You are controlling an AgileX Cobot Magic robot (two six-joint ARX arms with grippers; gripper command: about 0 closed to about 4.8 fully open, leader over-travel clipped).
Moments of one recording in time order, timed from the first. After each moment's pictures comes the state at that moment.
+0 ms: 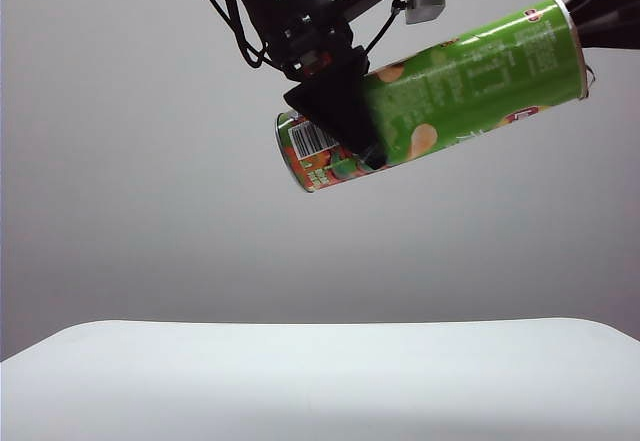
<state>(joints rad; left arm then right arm) -0.72 1.83 1.63 -0.82 0.32 0.96 0.02 0.97 0.62 -0.08 -0.96 0.54</state>
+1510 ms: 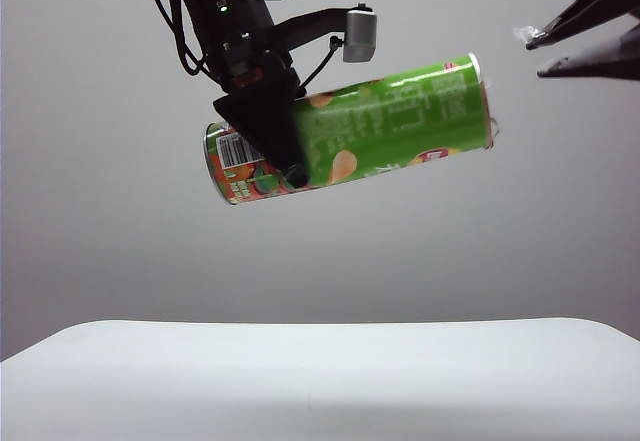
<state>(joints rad) -0.61 1.83 1.63 -0.98 0.27 0.96 -0.02 1.02 0.62 -0.03 -0.97 0.50</state>
